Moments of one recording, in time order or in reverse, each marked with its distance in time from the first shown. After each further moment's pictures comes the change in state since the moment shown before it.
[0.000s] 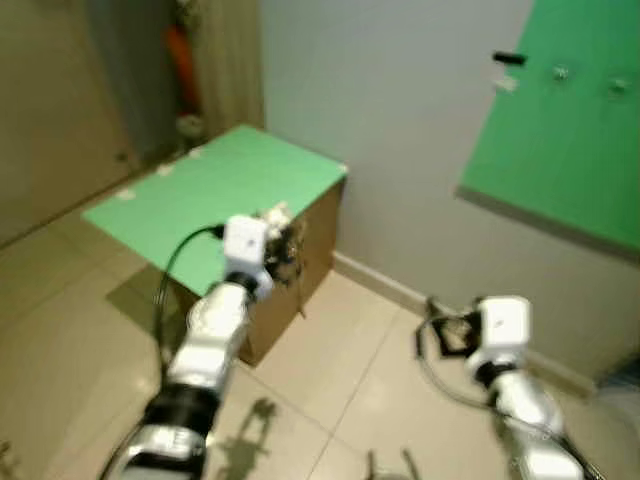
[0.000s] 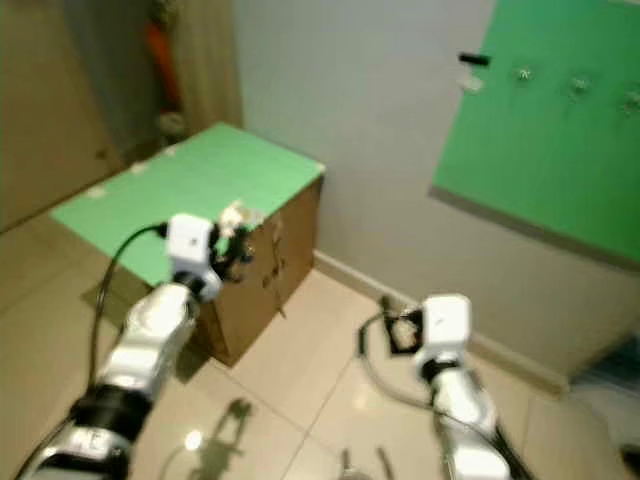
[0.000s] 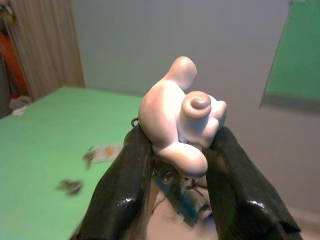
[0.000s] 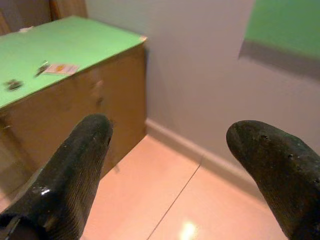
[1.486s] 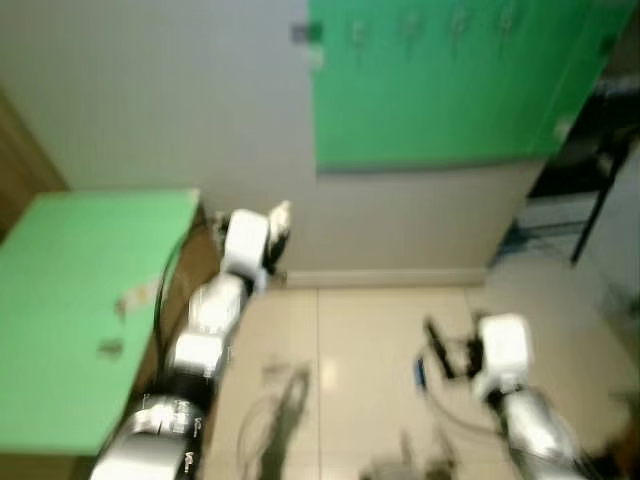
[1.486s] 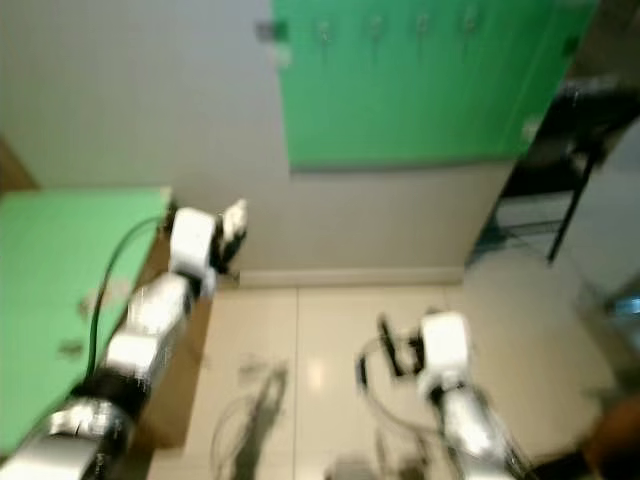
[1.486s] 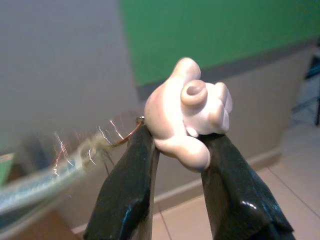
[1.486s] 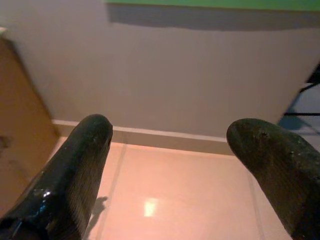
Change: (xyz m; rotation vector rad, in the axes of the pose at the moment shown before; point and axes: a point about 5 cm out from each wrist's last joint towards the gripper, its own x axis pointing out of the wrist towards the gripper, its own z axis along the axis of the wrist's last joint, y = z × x) left arm 0.017 -0.005 0.002 0.082 0.023 -0.090; right arm -0.016 -0.020 -0.004 -0.109 0.011 0.024
